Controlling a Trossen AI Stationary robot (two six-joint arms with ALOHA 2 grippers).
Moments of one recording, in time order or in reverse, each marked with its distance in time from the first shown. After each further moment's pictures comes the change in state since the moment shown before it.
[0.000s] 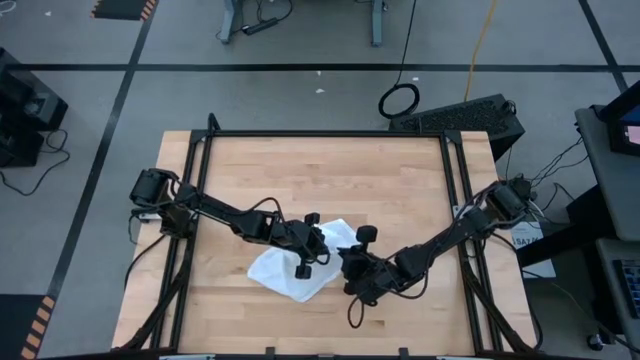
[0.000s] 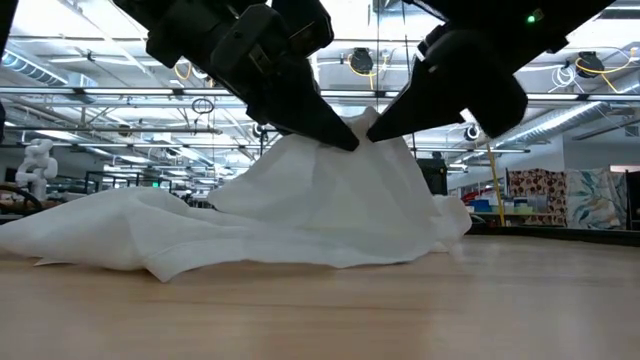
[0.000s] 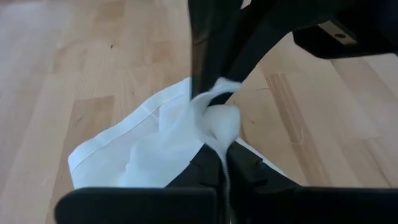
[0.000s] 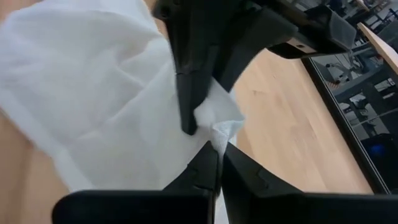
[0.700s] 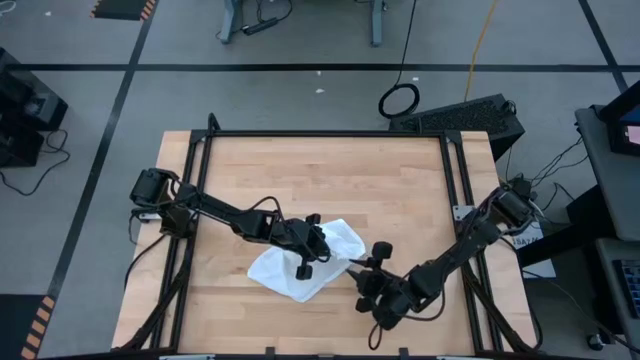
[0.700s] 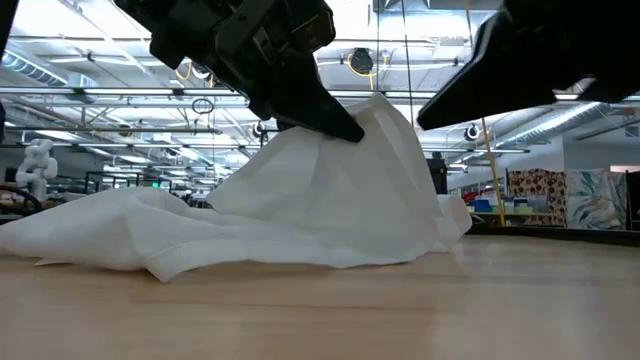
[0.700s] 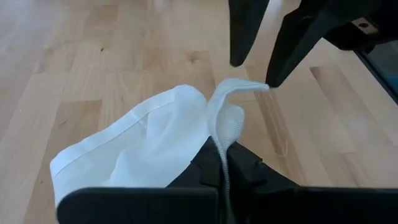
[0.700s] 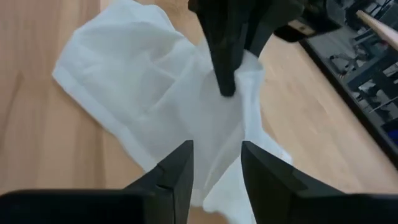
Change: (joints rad) left arm 0.008 0.000 0.000 0.034 0.044 -0.063; right arm 0.162 0.000 0.000 -0.130 0.103 0.307
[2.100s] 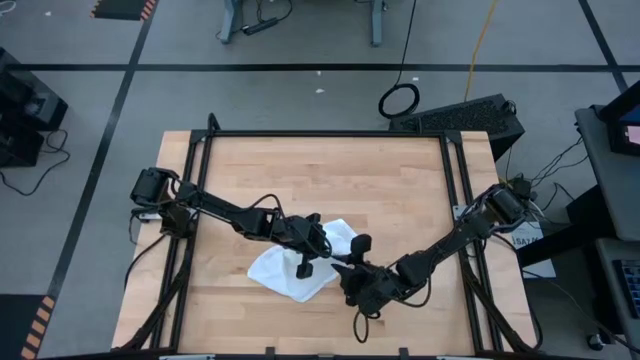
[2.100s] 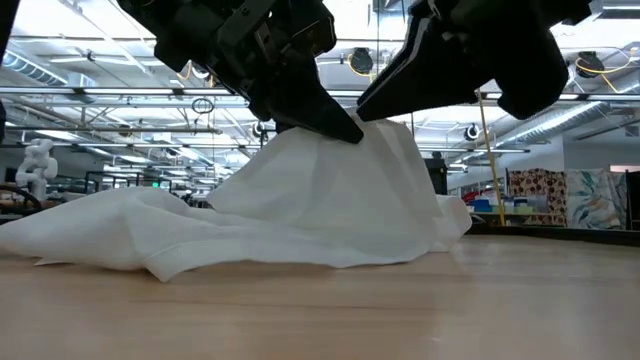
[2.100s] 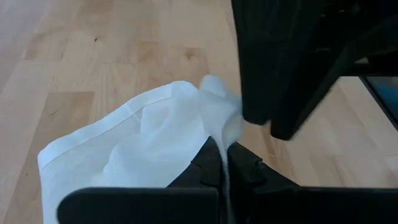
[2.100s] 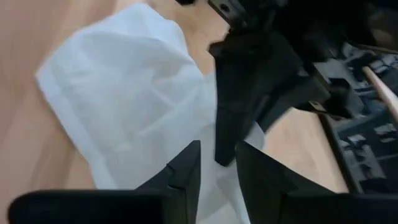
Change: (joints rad) left arm 0.019 0.000 0.000 -0.007 0.050 -0.054; right arm -0.123 0.023 0.039 0.192 -0.110 -0.495
